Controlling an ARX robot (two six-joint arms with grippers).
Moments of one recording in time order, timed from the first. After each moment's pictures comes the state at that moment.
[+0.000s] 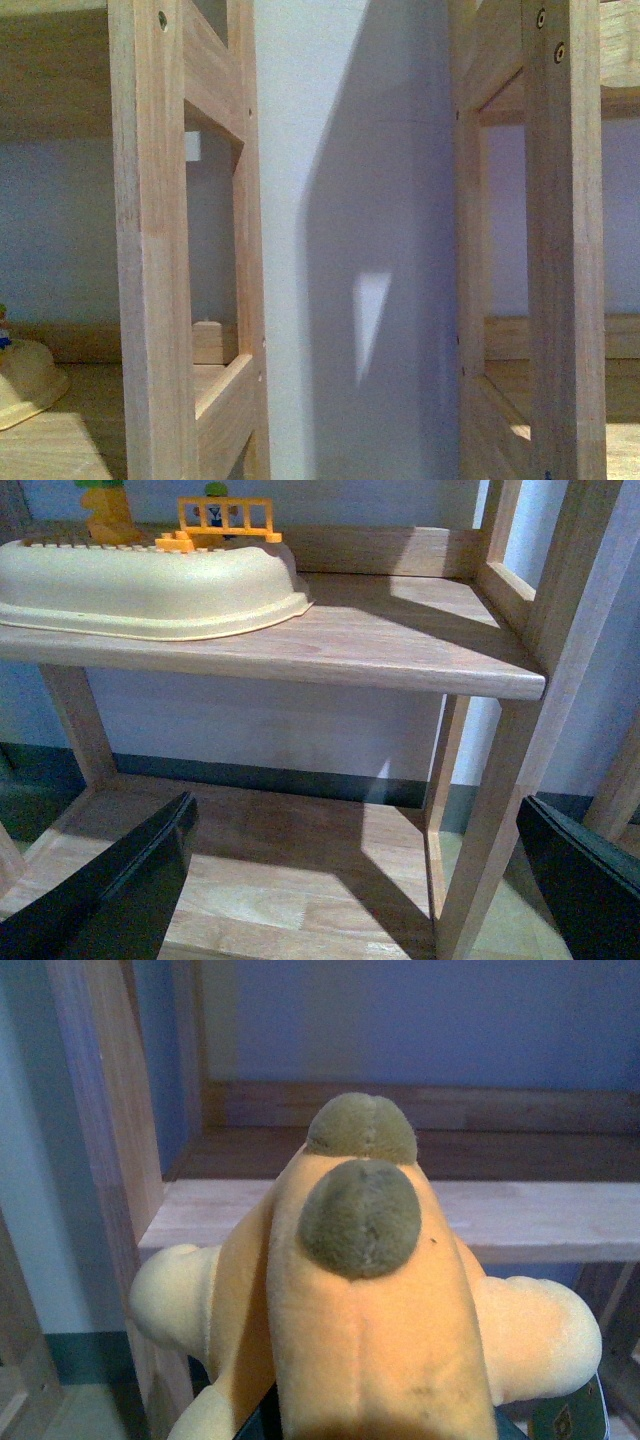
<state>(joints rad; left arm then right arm) 0.00 0.00 0.01 0.00 0.00 0.00 0.32 0.15 0.05 0.26 0.54 -0.11</state>
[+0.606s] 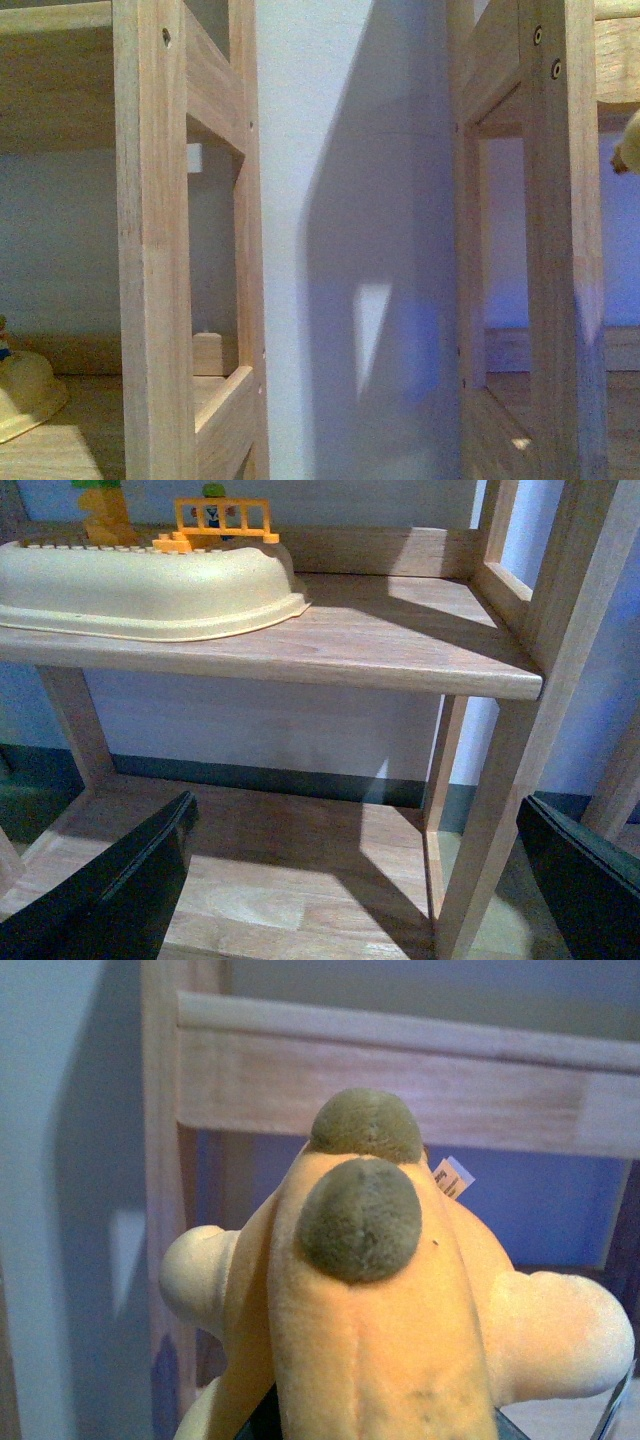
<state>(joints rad) 0.00 0.00 0.01 0.00 0.00 0.00 0.76 0.56 0.51 0.63 0.89 -0.53</state>
